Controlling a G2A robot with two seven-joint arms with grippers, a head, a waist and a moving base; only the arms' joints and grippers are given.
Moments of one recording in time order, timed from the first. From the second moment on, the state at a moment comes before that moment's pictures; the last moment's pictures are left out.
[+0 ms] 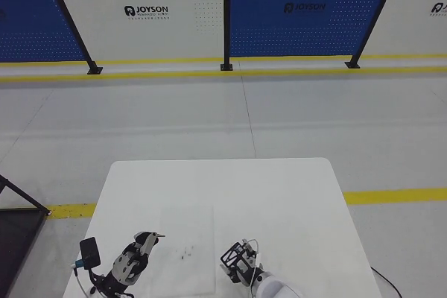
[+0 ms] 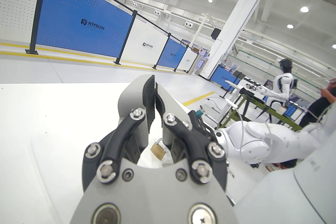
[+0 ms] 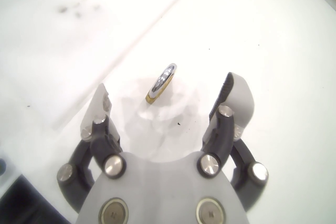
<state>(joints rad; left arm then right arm) 2.19 -1.12 -1.61 -1.80 0.93 -0.85 0.50 -1.75 -1.24 0.85 -1.70 -1.56 0.04 0.35</state>
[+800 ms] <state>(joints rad) 2.19 -1.12 -1.61 -1.80 0.93 -0.85 0.50 -1.74 -1.24 0.88 -1.68 -1.48 0.03 0.27</state>
